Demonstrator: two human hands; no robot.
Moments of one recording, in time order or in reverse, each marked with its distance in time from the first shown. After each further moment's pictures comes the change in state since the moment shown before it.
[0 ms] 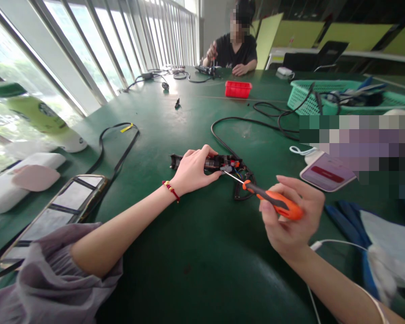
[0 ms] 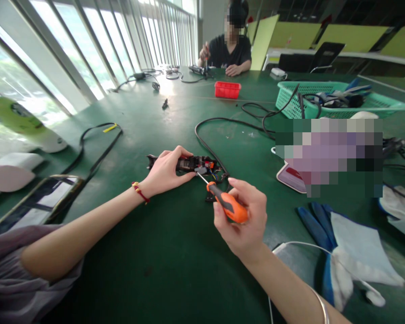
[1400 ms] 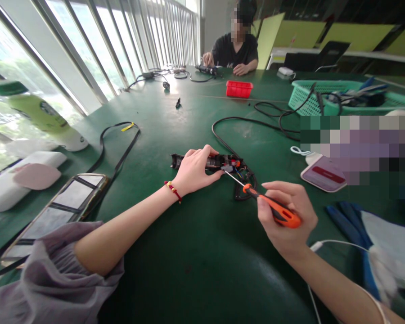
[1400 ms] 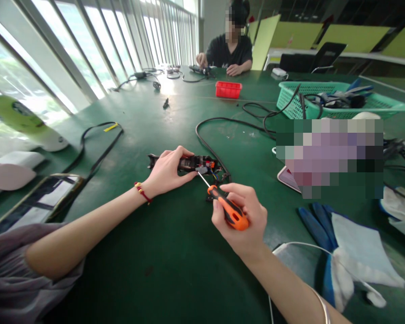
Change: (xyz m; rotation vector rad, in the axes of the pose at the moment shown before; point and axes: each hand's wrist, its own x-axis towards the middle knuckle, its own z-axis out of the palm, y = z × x) left_hand -0.002 0.001 0.002 0.021 0.017 0.000; right_hand 0.001 -0.007 0.001 -0.085 -0.040 0.108
